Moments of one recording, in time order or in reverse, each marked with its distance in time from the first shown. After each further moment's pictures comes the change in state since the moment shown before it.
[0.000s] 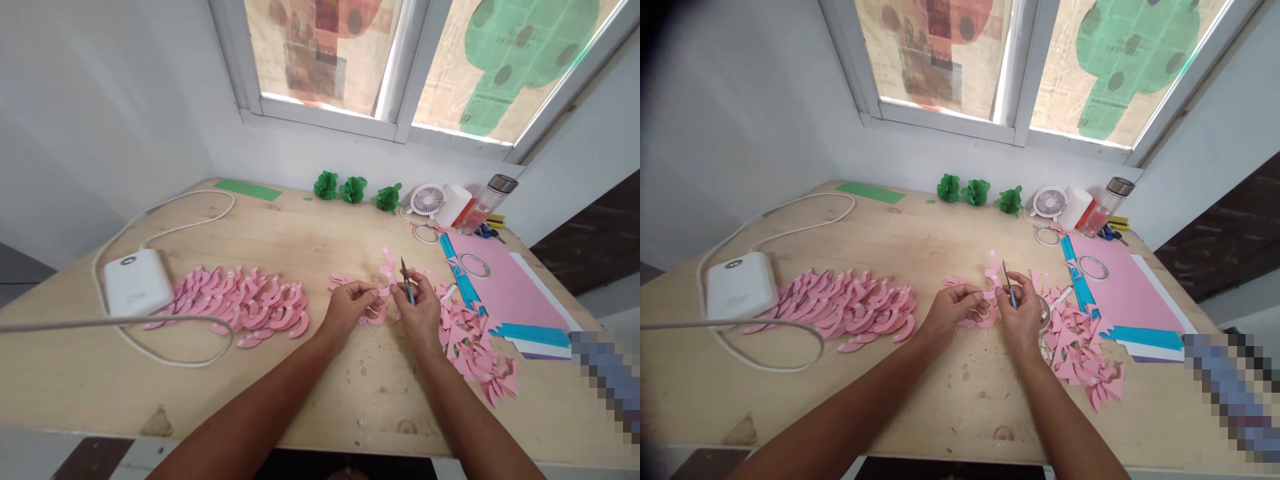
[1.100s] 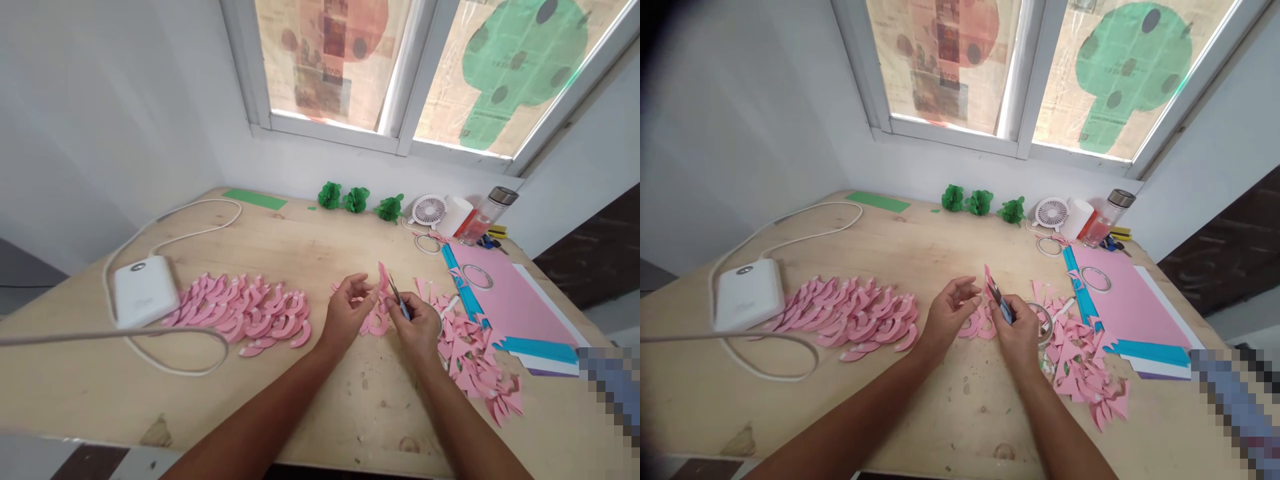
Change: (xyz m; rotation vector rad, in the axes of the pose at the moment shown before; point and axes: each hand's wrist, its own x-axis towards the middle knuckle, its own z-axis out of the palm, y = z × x) left_hand 0.002 0.003 -0.004 0.181 0.119 0.277; right_hand -0.005 -0.004 -0.002 -0.383 -0.041 -0.177
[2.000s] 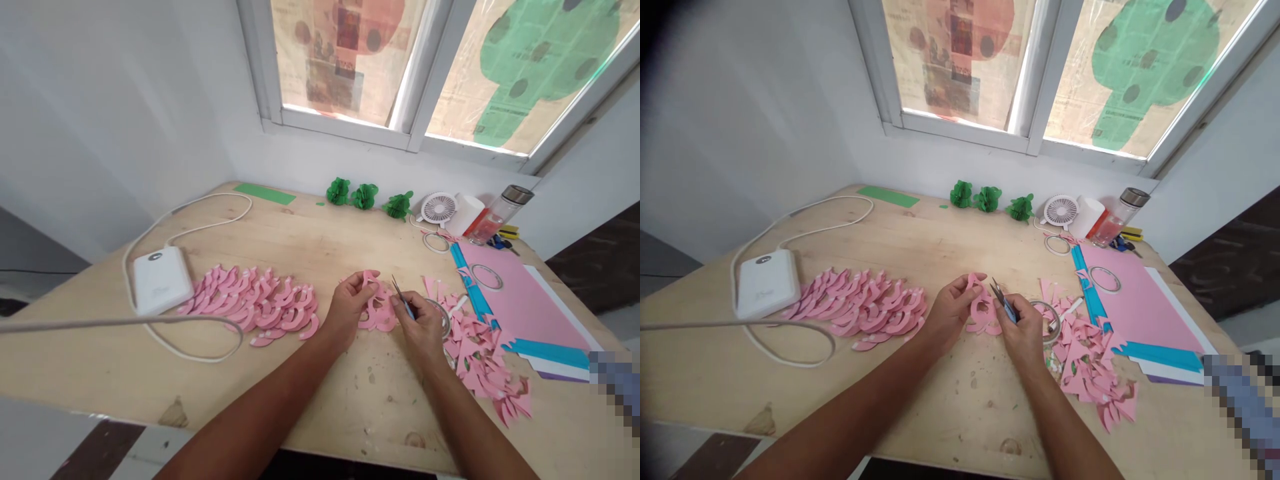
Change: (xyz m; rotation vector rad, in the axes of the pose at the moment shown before) left_hand 0.003 0.012 -0.006 -0.362 -0.092 -0.220; right_hand 0.000 0.005 0.004 0.146 -0.137 -0.017
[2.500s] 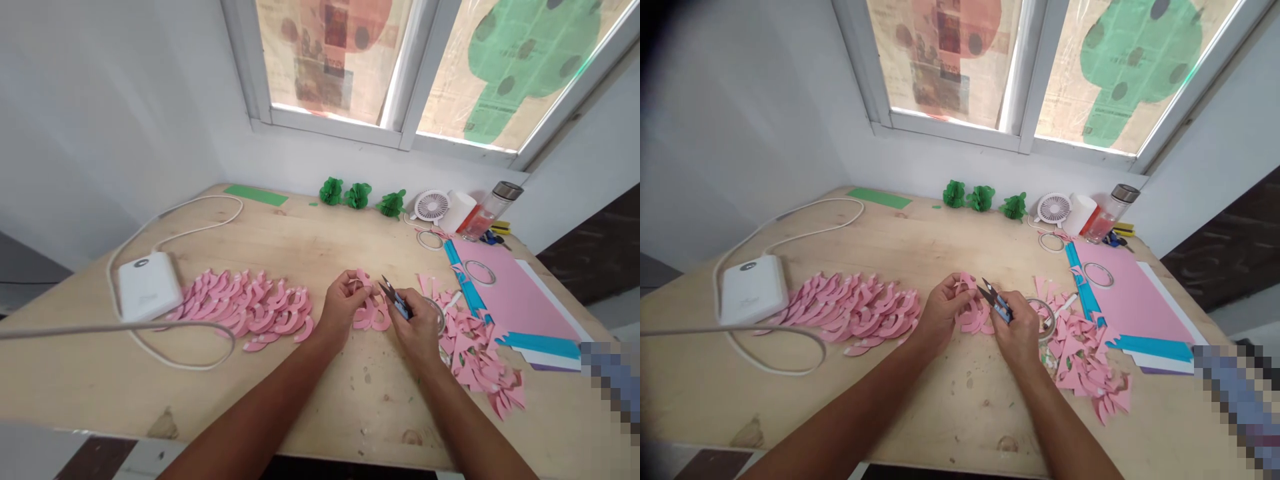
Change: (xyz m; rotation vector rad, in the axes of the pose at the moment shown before) left_hand -0.001 0.002 0.002 0.111 0.037 0.087; right_hand -0.003 -0.008 -0.005 -0.263 0.043 -0.184
